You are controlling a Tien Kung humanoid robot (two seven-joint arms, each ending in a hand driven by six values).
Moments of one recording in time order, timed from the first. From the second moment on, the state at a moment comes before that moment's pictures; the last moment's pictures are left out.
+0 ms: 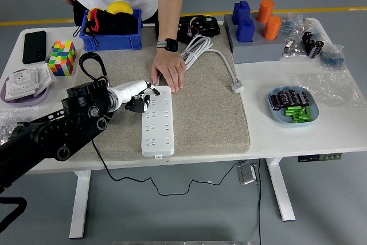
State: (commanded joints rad) left arm -0.78 0.19 -0.63 -0.91 1.64 -0.21 0.32; right arm 0.01 -0.24 1.30 0.40 -1.35 0.04 -0.24
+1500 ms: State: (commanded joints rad) left arm -0.27 0.27 -1.53 -1.25 1.77 -0.02 0.08; right arm 0.01 -0.23 1.33 0.40 -1.36 0.04 -0.24
